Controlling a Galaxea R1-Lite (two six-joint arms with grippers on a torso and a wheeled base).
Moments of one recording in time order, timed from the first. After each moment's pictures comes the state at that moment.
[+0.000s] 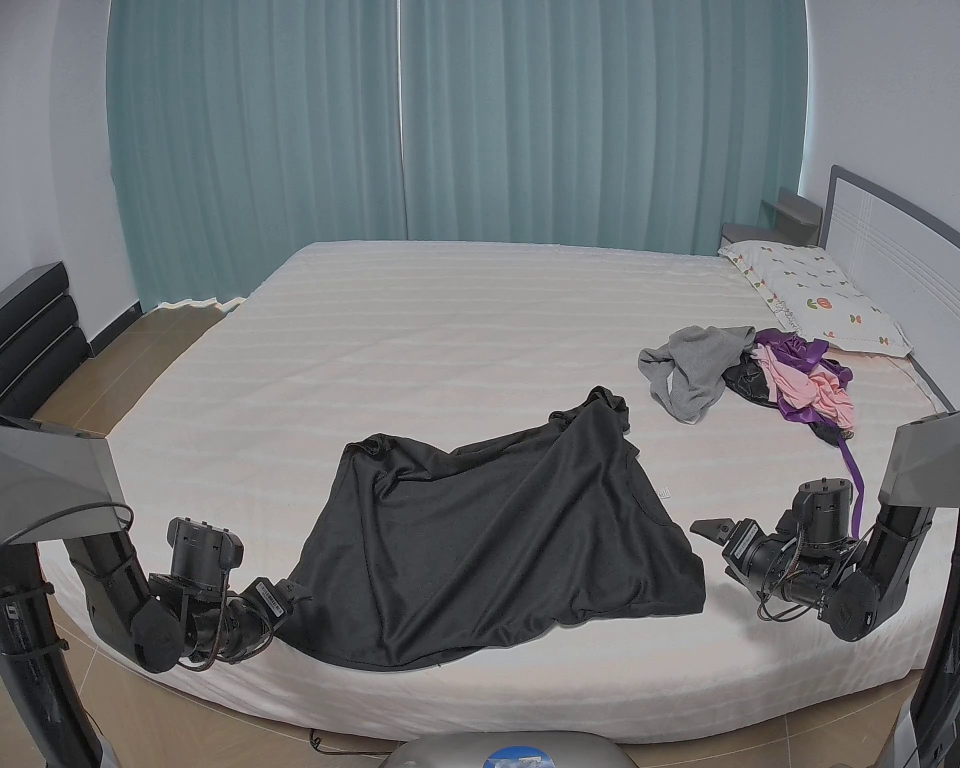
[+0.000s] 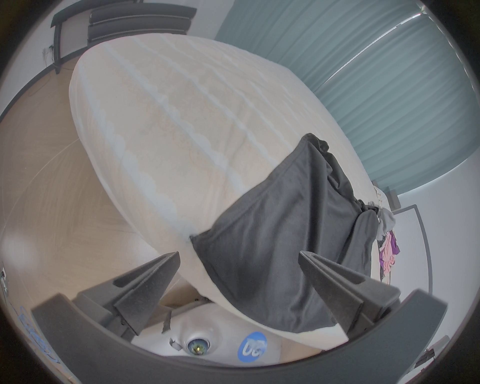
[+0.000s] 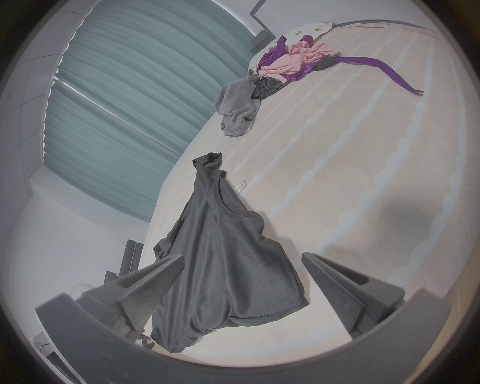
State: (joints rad) left arm -0.17 2.11 -0.34 -0.88 -0.01 -0.92; right arm 0.16 2.18 -0.37 -1.23 0.12 0.88
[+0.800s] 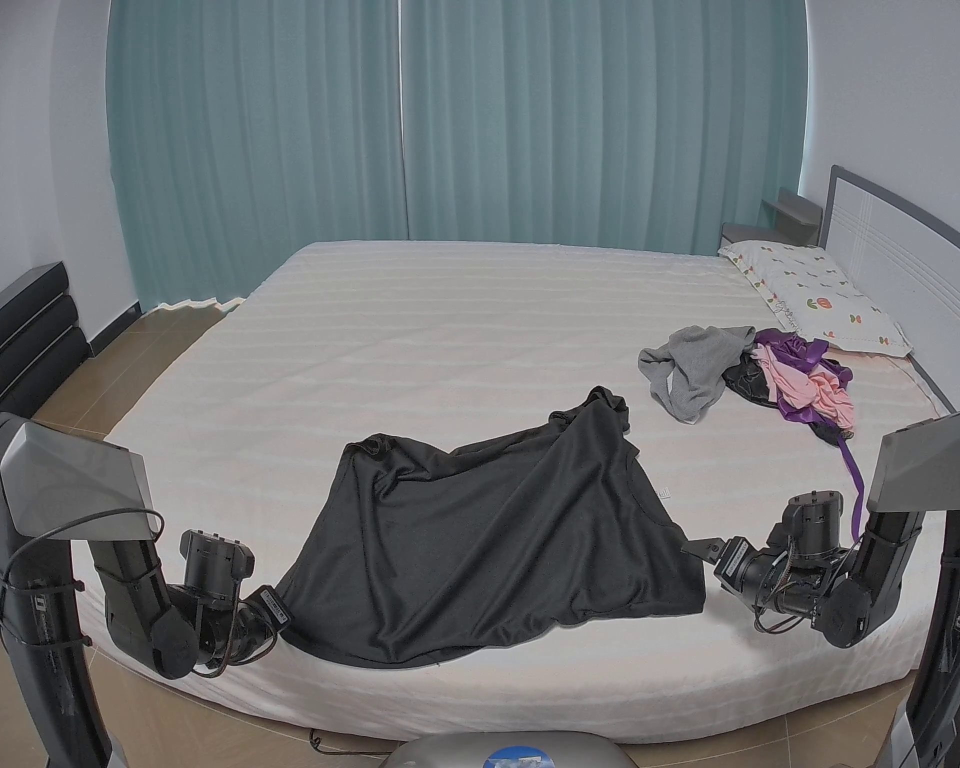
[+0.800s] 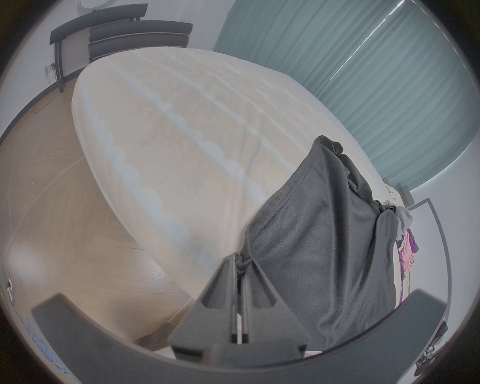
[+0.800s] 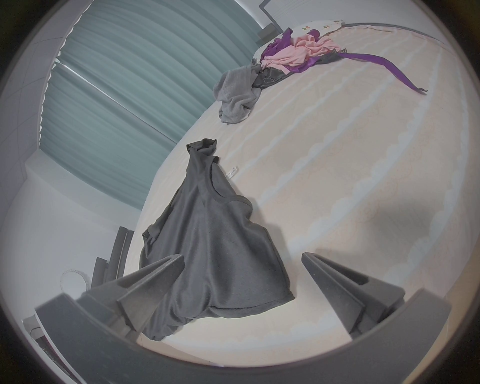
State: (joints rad) left arm -0.17 2.23 -0.34 -0.99 0.09 -0.85; right arm 0.17 2.22 -0.36 -1.23 0.13 0.81
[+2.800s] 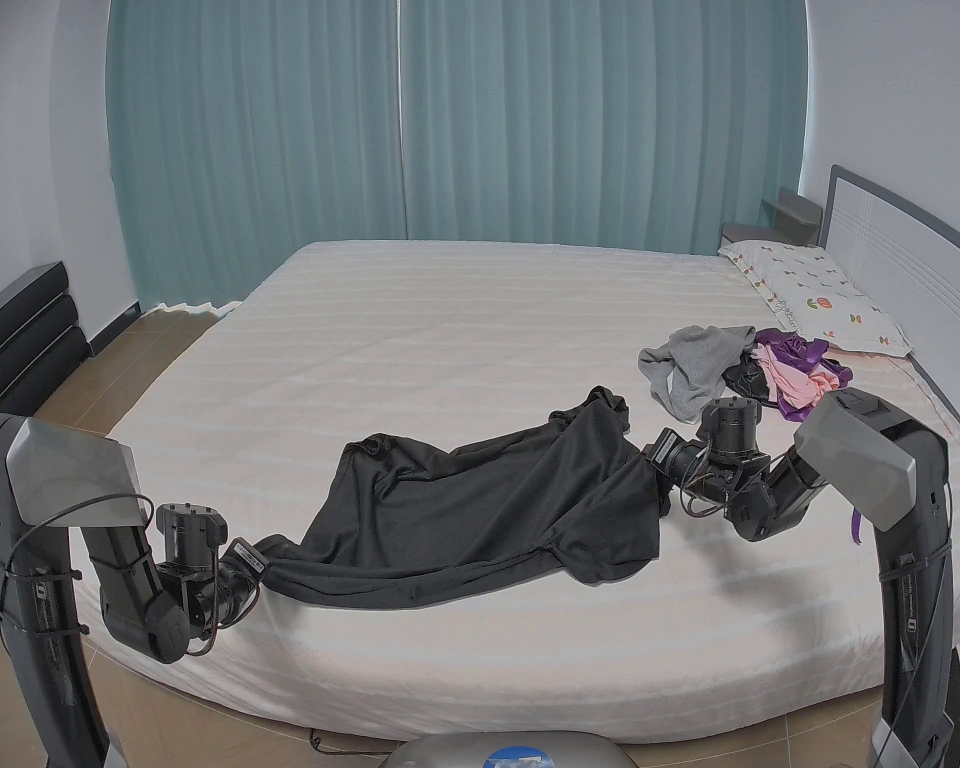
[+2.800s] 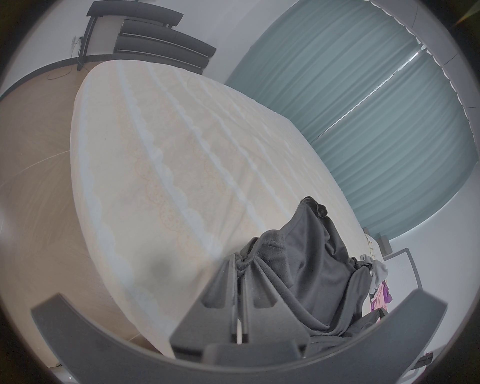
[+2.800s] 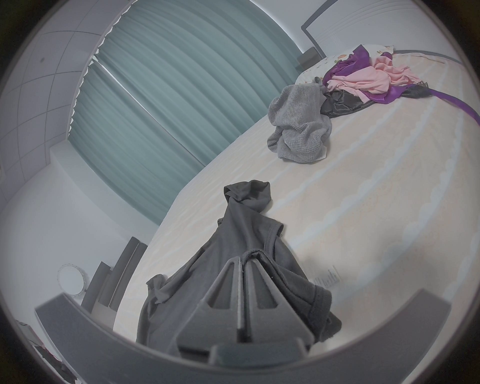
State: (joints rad) left arm -0.08 2.26 -0.40 -1.20 0.11 -0.96; right arm 0.20 2.51 -1.25 -0.87 0.09 0.73
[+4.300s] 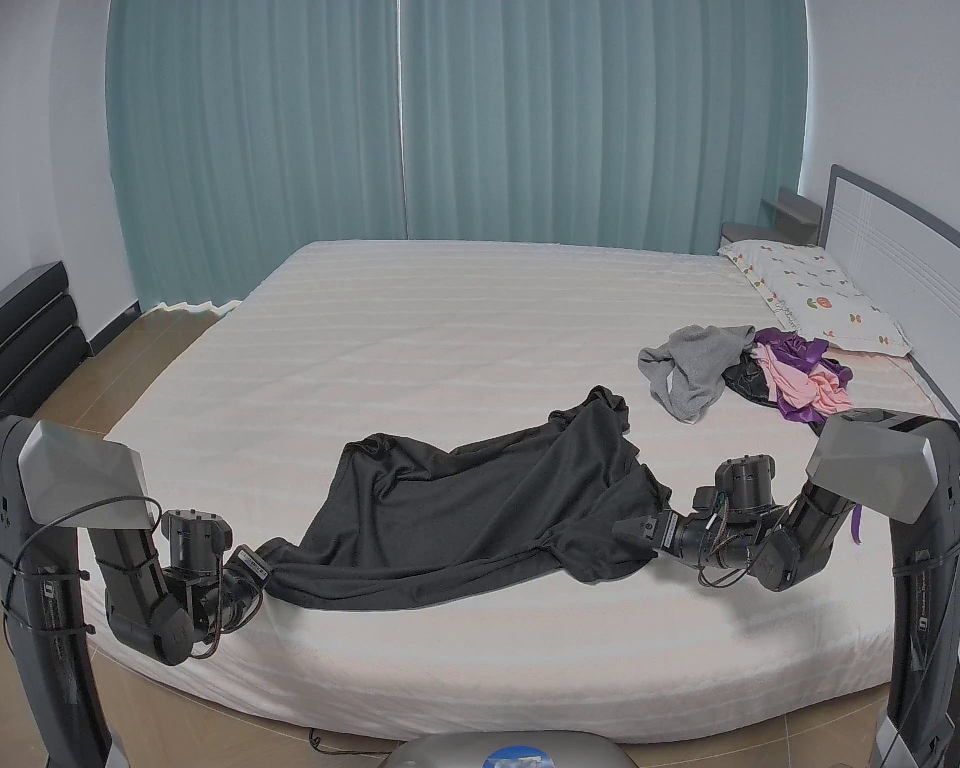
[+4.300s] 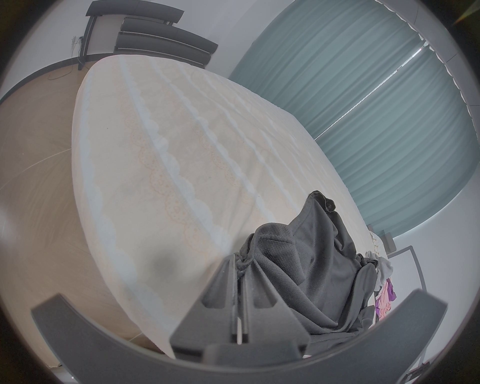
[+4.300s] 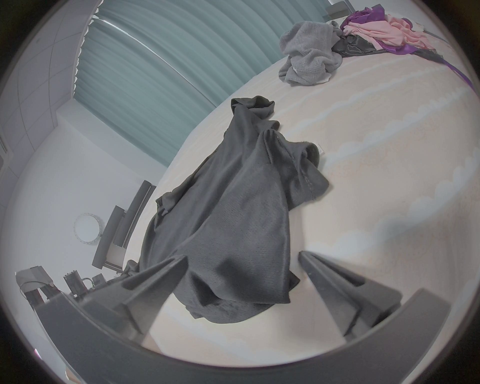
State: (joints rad) left arm -0.08 2.30 -0.40 -1.20 0.11 -0.96; right arm 0.20 2.45 -0.89 -0.91 0.38 0.57
